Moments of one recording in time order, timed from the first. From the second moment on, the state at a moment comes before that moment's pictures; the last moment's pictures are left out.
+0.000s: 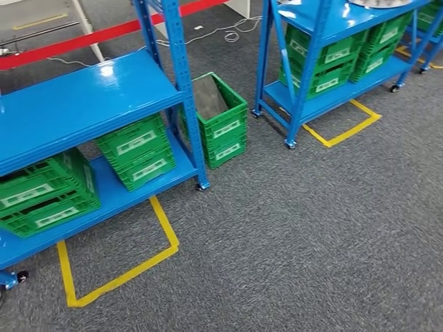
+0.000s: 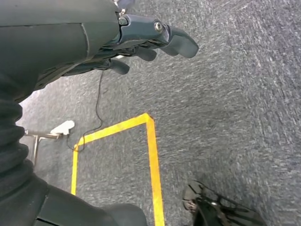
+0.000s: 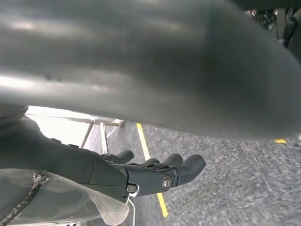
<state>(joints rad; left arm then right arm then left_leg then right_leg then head) -0.03 -0.16 0.81 -0.21 -0.69 0.57 -0.11 -0.09 0.19 -1.03 -0.23 0.95 -0.14 0.14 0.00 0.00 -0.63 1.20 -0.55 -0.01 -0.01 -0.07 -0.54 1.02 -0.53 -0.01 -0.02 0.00</state>
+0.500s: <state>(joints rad) -0.04 -0.14 0.89 -0.22 -0.57 0.40 -0.22 -0.09 0.21 -1.03 -0.22 0.97 -0.13 0.15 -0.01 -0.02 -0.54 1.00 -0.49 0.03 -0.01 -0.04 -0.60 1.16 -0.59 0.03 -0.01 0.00</state>
